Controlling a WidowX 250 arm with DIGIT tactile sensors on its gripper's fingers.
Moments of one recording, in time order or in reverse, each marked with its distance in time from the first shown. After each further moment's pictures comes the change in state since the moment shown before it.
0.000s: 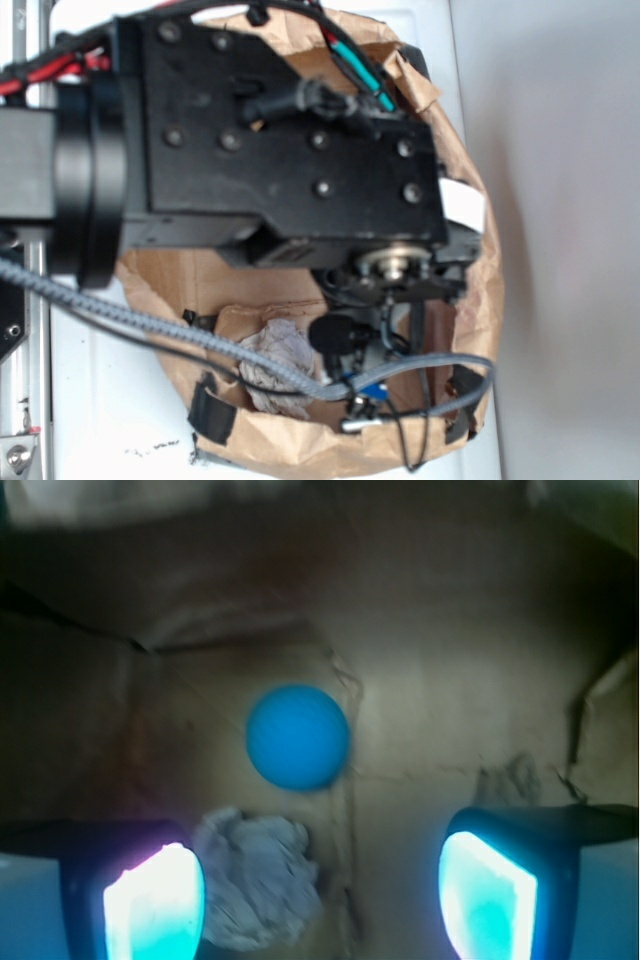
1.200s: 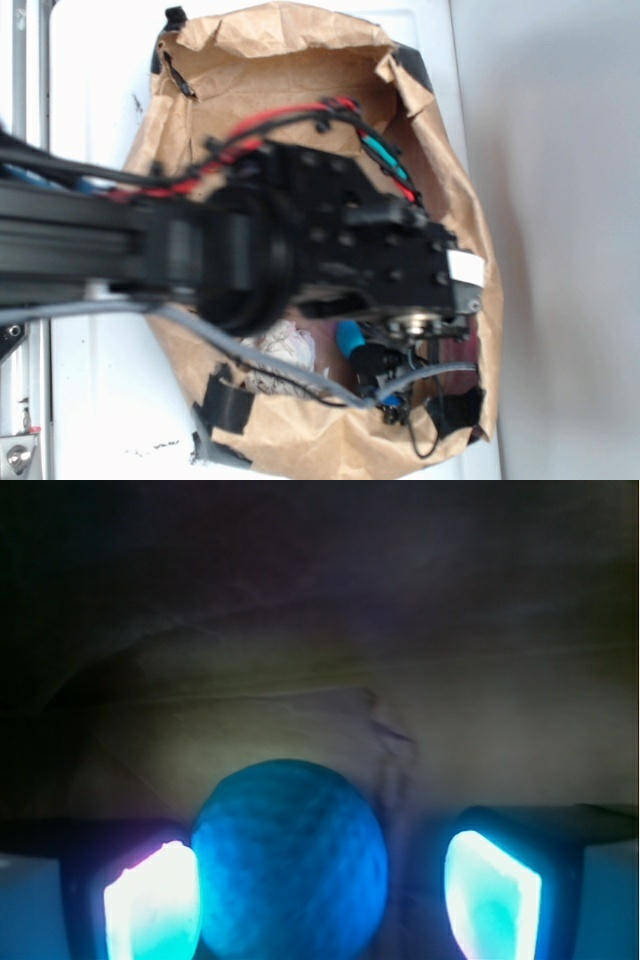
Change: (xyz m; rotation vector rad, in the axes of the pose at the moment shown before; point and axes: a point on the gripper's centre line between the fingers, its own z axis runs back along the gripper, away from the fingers) arm 0.012 -0.014 -0.084 0.024 0.027 0.016
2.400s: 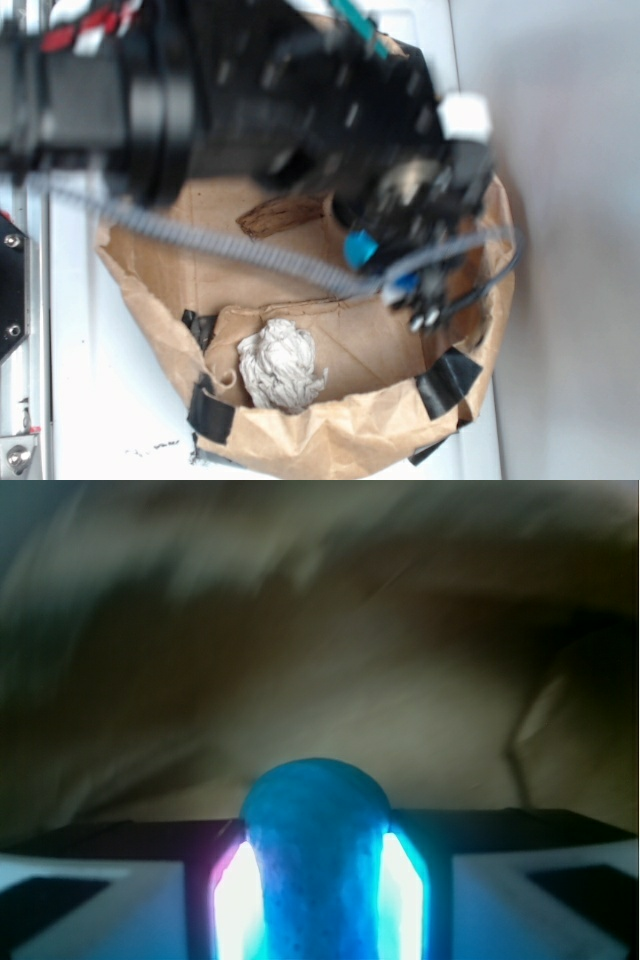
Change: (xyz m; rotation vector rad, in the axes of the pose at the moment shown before) arm 0.015 0.060 0.081 0.001 -0.129 0.318
